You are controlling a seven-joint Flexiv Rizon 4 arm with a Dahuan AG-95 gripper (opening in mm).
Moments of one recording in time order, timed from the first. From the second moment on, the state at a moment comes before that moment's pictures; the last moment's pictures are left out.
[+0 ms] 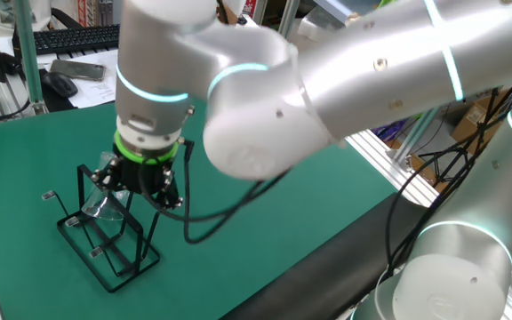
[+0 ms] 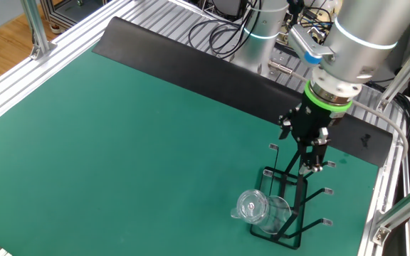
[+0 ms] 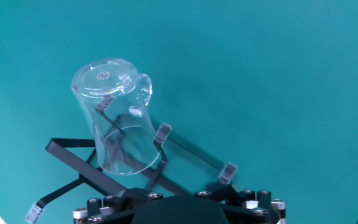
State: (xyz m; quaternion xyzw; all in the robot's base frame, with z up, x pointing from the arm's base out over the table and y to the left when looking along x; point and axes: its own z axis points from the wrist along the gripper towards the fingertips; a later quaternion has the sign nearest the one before) arm 0.427 0.271 0.148 0.38 0.92 0.04 0.08
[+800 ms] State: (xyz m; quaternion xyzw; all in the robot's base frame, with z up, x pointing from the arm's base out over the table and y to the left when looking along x) arm 0.436 0.274 0.149 0.39 0.91 0.07 0.10
